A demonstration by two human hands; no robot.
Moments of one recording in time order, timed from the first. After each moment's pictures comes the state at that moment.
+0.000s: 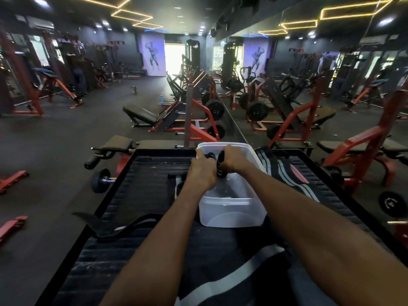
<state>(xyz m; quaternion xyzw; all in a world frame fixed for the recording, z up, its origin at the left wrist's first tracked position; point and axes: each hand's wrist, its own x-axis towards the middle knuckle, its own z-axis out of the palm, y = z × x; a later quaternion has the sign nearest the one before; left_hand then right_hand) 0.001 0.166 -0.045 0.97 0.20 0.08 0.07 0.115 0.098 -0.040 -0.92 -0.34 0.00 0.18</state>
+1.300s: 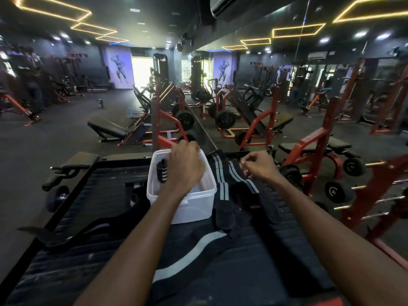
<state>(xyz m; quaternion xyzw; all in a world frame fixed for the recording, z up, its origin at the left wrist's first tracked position) -0.014 0.058 0.008 0.91 0.14 0.36 0.17 0.117 -0.128 -0.011 -0.87 -0.17 -0.03 0.47</state>
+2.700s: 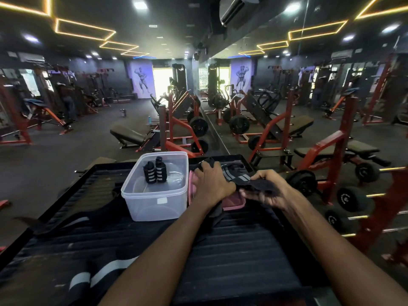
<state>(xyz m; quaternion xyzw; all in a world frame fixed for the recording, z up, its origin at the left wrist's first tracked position) 0.046 -0.085 -0.028 0.94 0.22 0.15 0.22 0.134 -0.237 -0.028 -0.59 -0.05 0.35 0.73</state>
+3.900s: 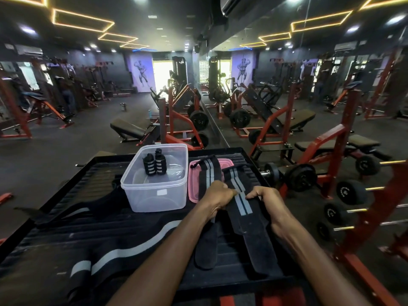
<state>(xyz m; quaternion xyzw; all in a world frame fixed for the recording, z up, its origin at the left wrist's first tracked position) 0.017 -0.108 -0.051 0.80 0.23 0.04 0.55 0.053 -0.251 -0.063 -0.65 -0.06 0.22 0.72</state>
